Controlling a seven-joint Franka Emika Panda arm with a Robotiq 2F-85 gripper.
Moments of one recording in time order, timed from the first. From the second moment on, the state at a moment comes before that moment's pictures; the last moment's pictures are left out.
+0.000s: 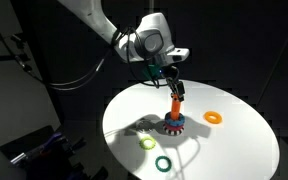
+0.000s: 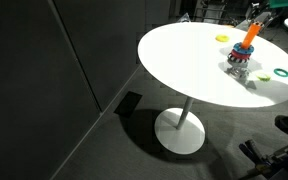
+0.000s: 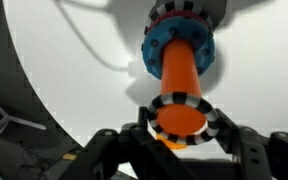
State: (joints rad) arm -0.02 0.37 -0.30 -1.96 -0.25 2.59 0.48
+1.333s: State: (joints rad) arm -0.07 0.27 -0.23 -1.99 -0.15 2.42 0.24
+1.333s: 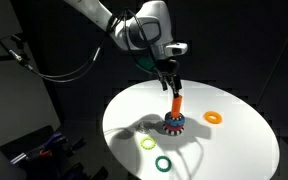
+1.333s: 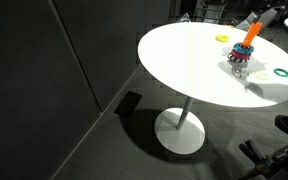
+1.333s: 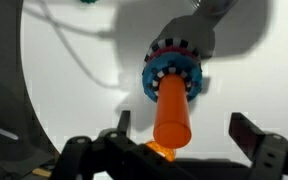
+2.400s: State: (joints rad) arm -0.11 0.00 -0.20 -2.12 -0.11 2.02 0.07
